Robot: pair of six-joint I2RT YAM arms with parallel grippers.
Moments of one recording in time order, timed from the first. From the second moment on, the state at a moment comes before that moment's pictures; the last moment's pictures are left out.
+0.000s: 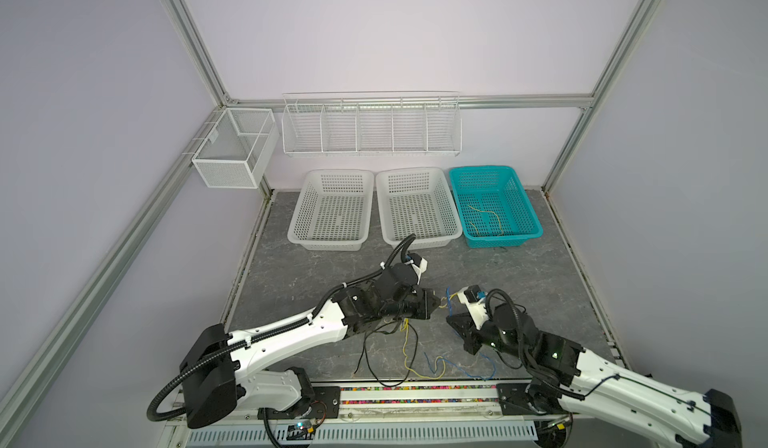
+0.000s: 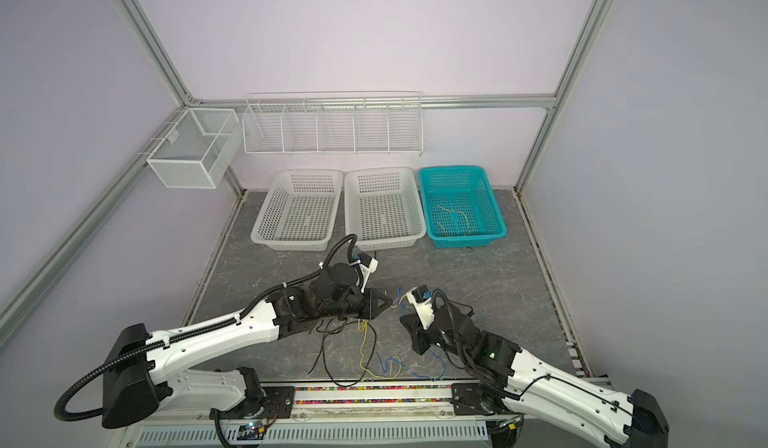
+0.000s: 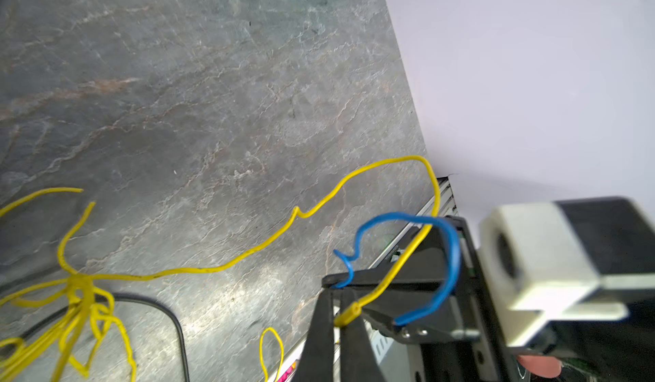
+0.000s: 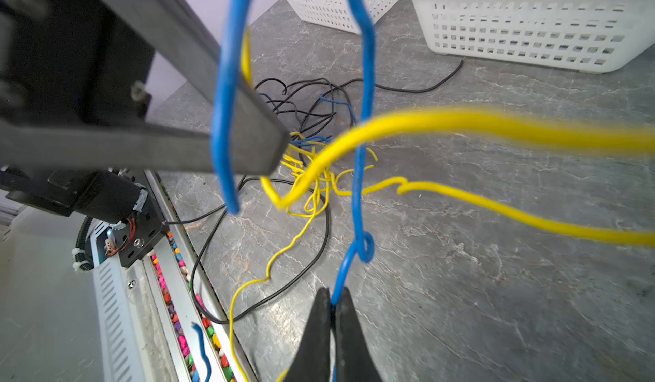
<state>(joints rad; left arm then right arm) -1.09 1.27 0.93 -0.25 0.14 -0.88 1.00 0.65 0.35 -0.20 0.02 0.39</state>
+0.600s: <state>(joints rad) -1.09 1.13 0.89 -0.26 0.10 -0.94 1.03 0.69 0.35 -0.17 0.05 0.44</state>
